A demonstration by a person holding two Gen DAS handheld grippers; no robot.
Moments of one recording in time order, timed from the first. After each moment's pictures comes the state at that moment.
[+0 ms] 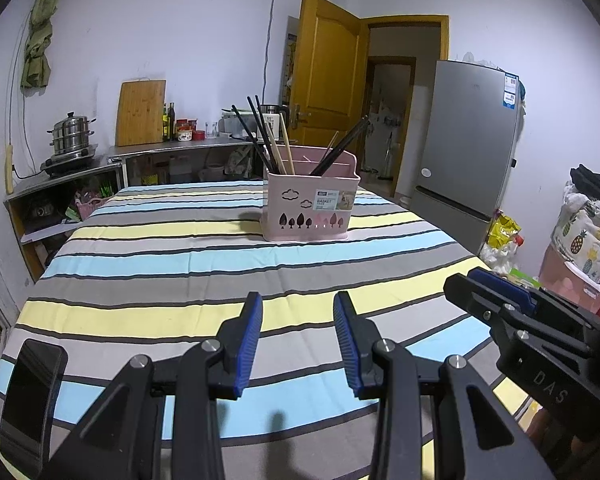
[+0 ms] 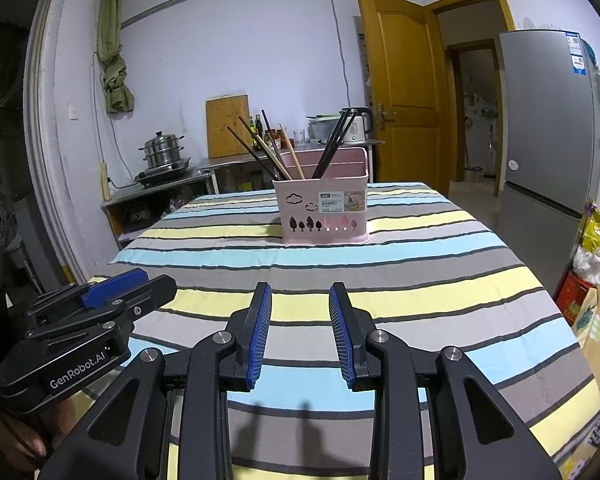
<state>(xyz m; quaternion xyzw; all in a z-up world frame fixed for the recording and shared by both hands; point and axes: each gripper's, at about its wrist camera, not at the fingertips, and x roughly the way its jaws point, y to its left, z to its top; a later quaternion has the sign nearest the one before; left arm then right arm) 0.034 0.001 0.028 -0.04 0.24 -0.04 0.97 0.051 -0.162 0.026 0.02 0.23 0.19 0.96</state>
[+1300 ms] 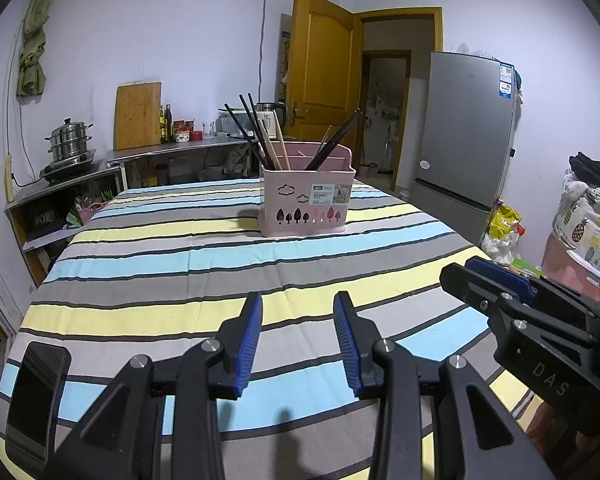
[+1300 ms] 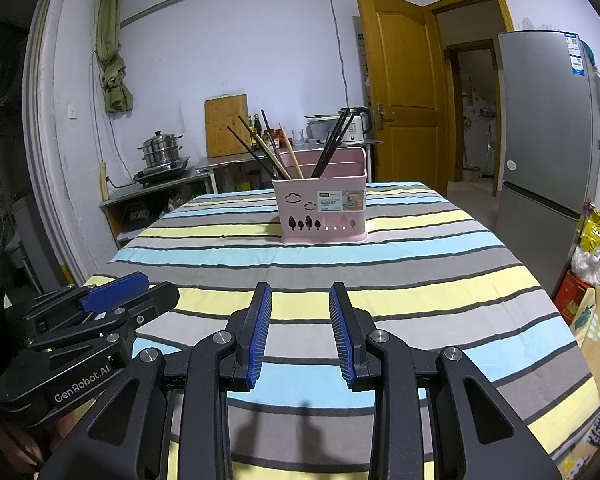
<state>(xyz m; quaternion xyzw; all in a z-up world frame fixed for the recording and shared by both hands) 0.031 -0.006 0.028 -0.03 0.25 -0.04 0.97 0.049 -0.164 0.024 0.02 0.23 0.19 0.96</state>
